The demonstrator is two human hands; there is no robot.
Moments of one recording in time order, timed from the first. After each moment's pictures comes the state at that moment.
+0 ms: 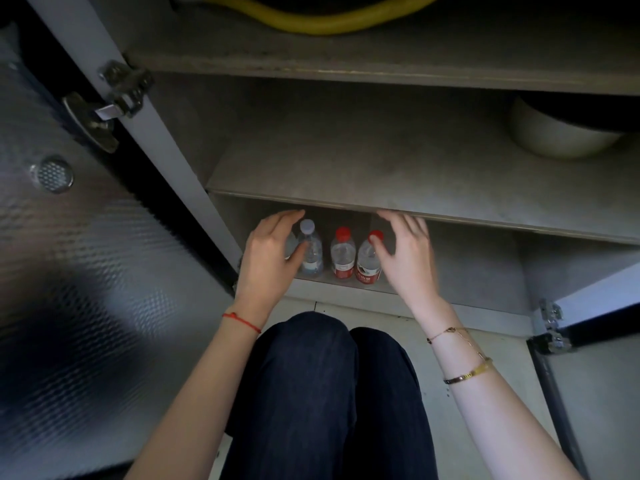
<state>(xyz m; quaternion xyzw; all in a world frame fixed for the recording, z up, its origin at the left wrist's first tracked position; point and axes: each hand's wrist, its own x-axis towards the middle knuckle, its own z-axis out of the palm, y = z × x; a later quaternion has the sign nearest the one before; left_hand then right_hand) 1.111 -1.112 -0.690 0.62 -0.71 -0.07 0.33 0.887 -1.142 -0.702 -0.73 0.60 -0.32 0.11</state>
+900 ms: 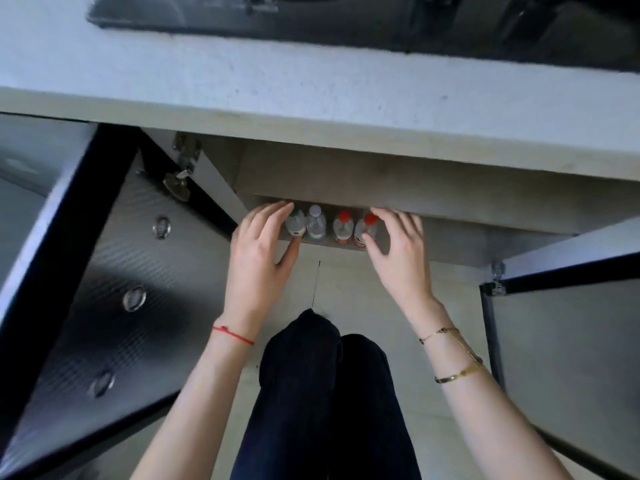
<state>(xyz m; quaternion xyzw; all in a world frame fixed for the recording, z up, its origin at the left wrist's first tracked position) 1.132 -1.054 -0.487 0.67 -0.69 -0.11 0.25 0.914 -1.088 -0.520 -0.70 0.64 -0.25 0.19</state>
